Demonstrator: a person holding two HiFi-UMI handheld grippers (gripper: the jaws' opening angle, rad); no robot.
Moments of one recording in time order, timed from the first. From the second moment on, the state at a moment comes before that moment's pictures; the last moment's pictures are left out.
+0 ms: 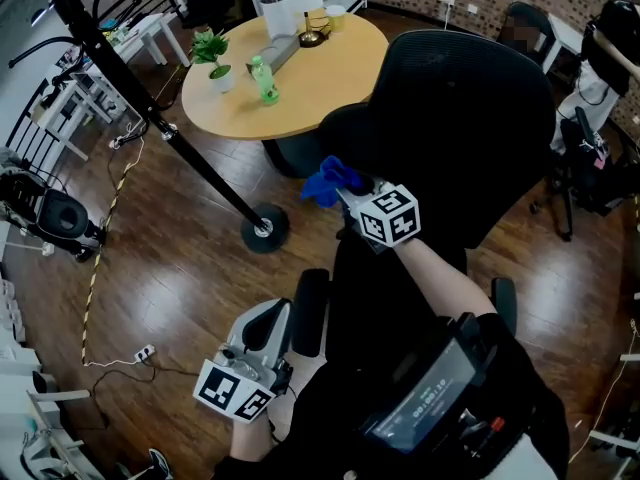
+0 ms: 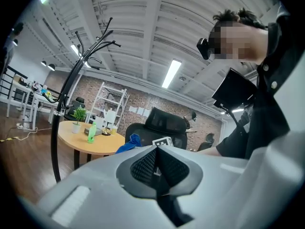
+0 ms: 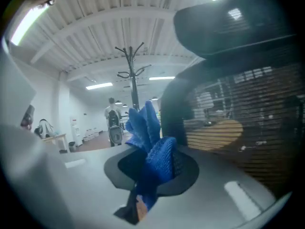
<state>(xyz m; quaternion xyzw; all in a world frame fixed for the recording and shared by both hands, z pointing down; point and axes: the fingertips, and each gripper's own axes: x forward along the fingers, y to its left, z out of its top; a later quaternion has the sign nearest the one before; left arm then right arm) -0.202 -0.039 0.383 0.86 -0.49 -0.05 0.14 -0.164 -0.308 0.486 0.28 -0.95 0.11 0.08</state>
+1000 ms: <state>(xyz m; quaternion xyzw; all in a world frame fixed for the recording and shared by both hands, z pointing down) -0.069 -0.078 0.394 0.93 -0.33 -0.02 0.16 0.241 -0.321 0.546 0.62 -0.77 0.17 0.06</state>
